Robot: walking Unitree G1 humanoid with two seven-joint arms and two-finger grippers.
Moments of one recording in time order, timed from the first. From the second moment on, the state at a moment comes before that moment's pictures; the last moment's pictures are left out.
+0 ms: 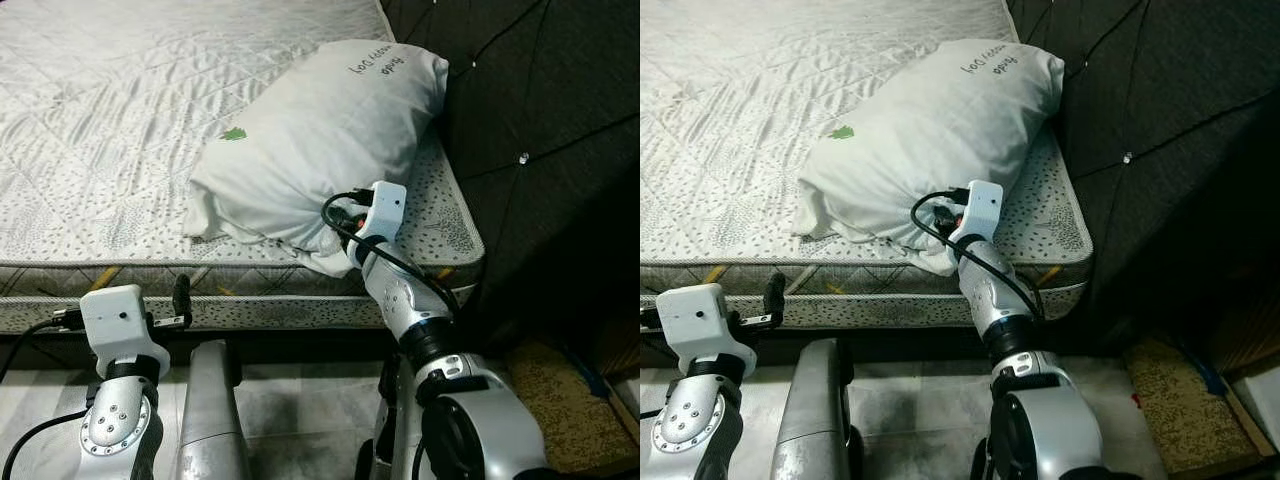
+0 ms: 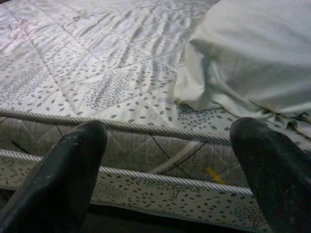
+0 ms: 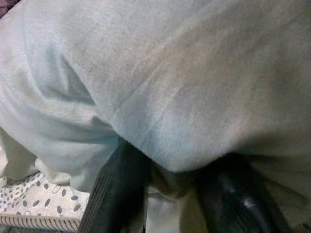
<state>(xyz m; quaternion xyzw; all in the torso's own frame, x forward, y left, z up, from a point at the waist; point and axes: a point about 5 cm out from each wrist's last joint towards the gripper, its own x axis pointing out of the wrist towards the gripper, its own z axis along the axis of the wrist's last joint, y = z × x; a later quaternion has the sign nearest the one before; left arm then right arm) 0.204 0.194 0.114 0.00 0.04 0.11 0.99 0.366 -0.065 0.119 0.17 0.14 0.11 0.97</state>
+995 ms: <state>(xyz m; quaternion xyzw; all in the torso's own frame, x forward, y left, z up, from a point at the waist) 0.233 0.186 0.111 0.01 0.02 0.08 1.00 0.376 -0.271 0.177 0.01 -0.01 -0.14 0.99</state>
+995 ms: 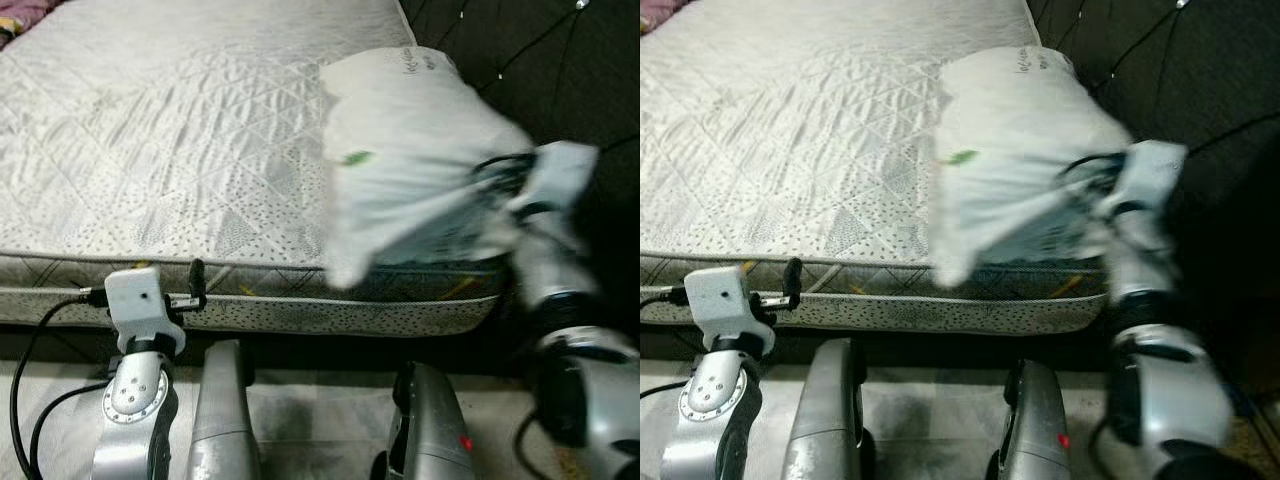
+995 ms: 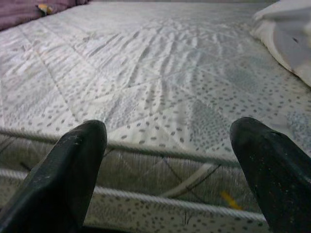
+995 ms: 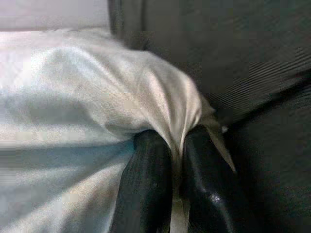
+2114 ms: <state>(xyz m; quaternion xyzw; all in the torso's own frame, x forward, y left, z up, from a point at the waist) 0.235 0.182 0.106 0.01 0.02 0.08 1.00 0.354 -0.238 0.148 0.01 0.03 -0.07 1.00</state>
